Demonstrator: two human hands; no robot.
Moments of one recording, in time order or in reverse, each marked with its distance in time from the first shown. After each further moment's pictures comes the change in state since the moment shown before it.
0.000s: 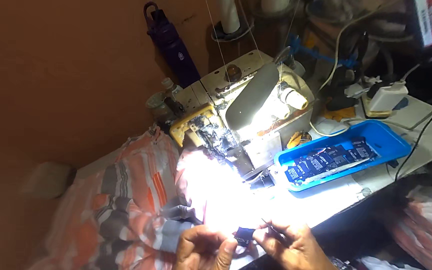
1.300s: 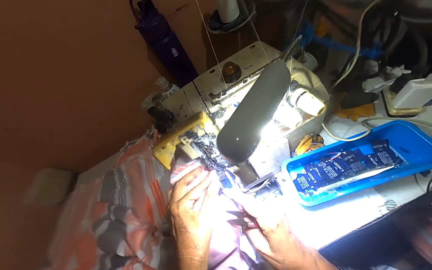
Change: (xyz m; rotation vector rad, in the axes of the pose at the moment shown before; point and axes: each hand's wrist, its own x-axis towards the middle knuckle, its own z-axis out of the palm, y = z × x) left_hand 0.101 -0.047 -0.011 0.844 0.069 0.282; right_hand 0.050 0.052 0.015 -0.529 0.001 -0.321
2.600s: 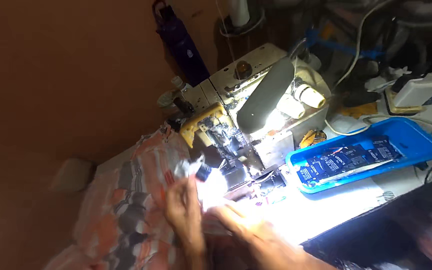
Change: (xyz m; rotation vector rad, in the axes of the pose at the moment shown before) left_hand -0.026 -0.021 -0.013 -0.281 0.214 -0.314; right_hand 0.010 -0.046 0.013 -0.021 -0.121 -0.137
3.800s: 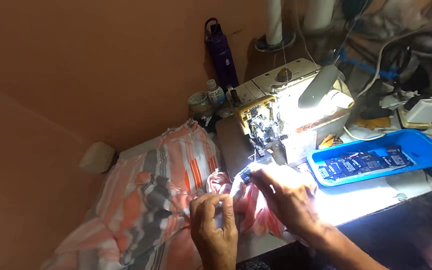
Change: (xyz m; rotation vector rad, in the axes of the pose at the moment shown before) left_hand -0.046 0.022 -0.042 0.293 0.088 0.397; right_hand 0.021 0.000 -0.007 -0.515 0.236 -0.016
